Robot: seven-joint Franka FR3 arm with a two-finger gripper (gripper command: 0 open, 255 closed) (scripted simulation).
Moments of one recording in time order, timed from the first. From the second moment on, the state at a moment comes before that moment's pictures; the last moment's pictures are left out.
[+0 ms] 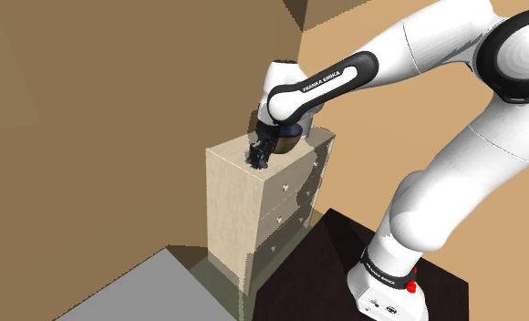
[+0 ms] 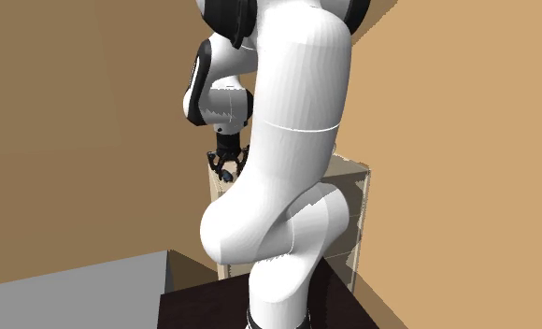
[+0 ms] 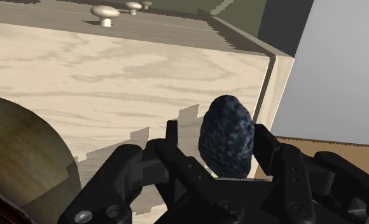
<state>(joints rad) 0.05 -0.27 -0.03 -2.49 0.00 2.34 -0.05</state>
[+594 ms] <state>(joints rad) 0.05 -0.27 -0.03 -2.49 0.00 2.34 -0.05</state>
